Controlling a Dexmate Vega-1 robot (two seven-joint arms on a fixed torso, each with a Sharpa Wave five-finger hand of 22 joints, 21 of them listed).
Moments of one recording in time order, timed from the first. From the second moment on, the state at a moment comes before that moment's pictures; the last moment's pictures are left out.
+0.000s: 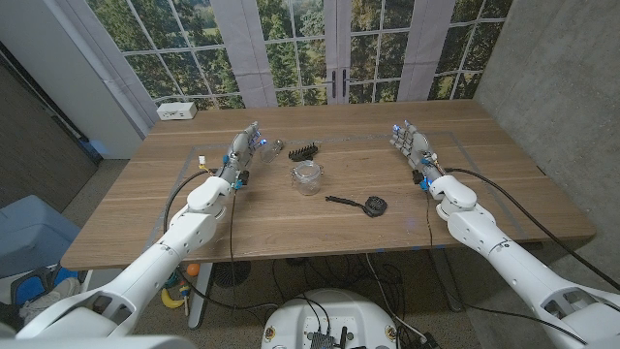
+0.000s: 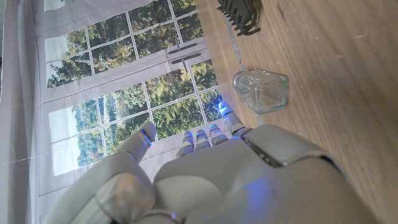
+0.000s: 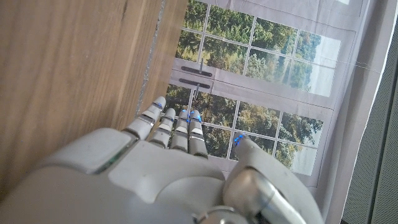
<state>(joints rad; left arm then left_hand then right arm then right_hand) 0.86 0.52 0.36 -1.33 -0.63 -0.30 -0.01 0.16 0.13 0.69 0.14 0.23 -0.06 0.01 0.17 0.17 -0.11 -0.04 0.17 0.17 -0.10 -0.03 0.18 0.18 -0.17 -0.03 0.84 0.16 -0.83 -0.49 -0.38 -1.26 0.65 0.32 0.06 0.29 0.17 0.40 0.15 0.21 0.29 0.03 0.19 0.18 0.22 0.00 0.19 0.24 0.11 -0.04 0.20 0.39 0.25 -0.04 0.20 0.17</state>
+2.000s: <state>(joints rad) 0.97 0.58 0.31 -1.49 -0.60 -0.34 0.07 0.14 0.13 0.70 0.14 0.24 -0.05 0.02 0.18 0.17 -0.10 -0.04 0.18 0.17 -0.09 -0.03 0.19 0.18 -0.15 -0.03 0.82 0.16 -0.78 -0.48 -0.48 -1.22 0.50 0.40 0.12 0.32 0.03 0.35 -0.01 0.19 0.28 0.10 0.19 0.18 0.24 0.05 0.20 0.21 0.18 0.03 0.20 0.31 0.33 0.03 0.20 0.17</state>
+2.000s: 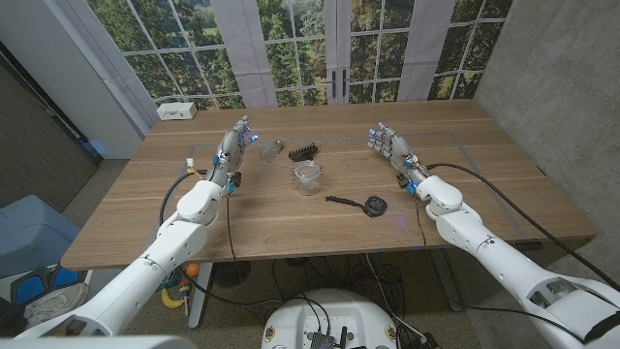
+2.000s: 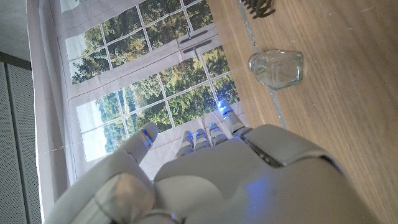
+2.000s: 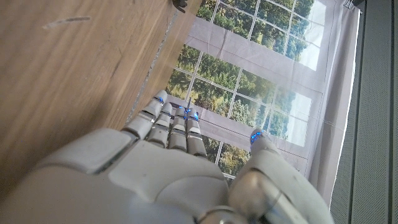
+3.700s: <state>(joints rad) 1.00 0.60 0.28 -1.47 -0.66 -0.38 0.00 0.12 0.12 0.71 0.13 0.24 -0.04 0.02 0.18 0.17 -0.09 -0.05 0.19 0.17 -0.08 -0.03 0.19 0.18 -0.14 -0.03 0.79 0.16 -0.90 -0.64 -0.59 -1.59 0.08 0.21 -0.13 0.45 -0.18 0.29 -0.16 0.25 0.09 0.12 0.19 0.20 0.10 0.06 0.19 0.22 0.06 0.04 0.19 0.26 0.25 0.04 0.19 0.17</state>
